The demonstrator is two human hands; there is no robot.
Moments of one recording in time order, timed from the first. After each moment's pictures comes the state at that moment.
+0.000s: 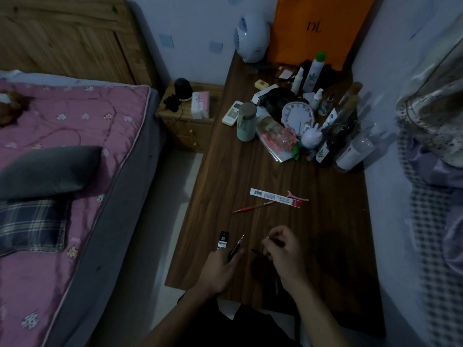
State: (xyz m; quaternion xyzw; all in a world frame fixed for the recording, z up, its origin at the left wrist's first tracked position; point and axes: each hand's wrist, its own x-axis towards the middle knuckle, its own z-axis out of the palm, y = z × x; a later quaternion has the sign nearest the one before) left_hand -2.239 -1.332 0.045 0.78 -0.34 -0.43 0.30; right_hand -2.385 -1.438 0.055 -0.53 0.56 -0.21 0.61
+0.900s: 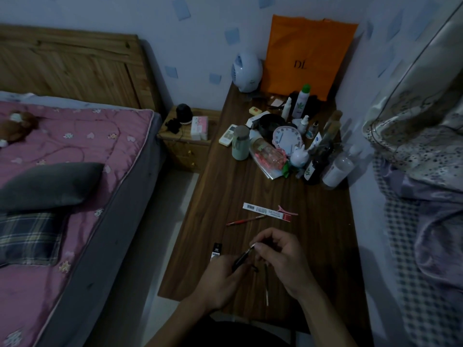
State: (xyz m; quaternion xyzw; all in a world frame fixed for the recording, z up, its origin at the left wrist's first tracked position) left_hand -2.268 -1.332 0.135 0.72 -0.48 -0.37 0.35; right_hand -2.403 -1.440 0.153 -0.60 0.35 -0.23 0.68
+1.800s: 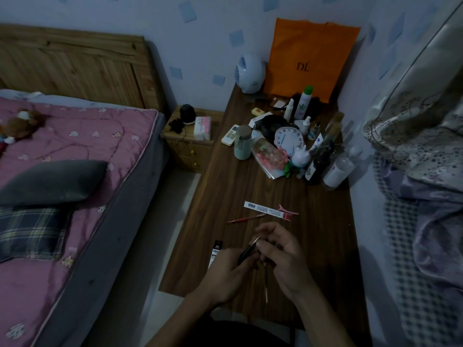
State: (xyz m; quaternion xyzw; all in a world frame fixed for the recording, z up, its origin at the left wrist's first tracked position) left_hand -2.279 -1.335 0.160 0.70 -0.44 -0.42 0.36; right_hand -2.407 -1.430 0.150 -0.52 0.33 -0.26 0.74
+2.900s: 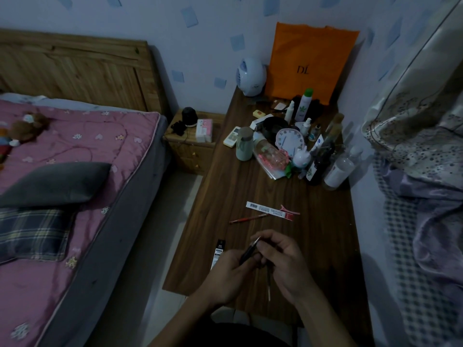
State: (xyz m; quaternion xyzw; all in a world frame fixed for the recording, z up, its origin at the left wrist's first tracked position) left_hand -2.280 -1.322 0.162 0.66 -0.42 -0.47 0.41; right_hand -2.409 -1.415 0.153 -0.50 0.36 -0.22 0.76
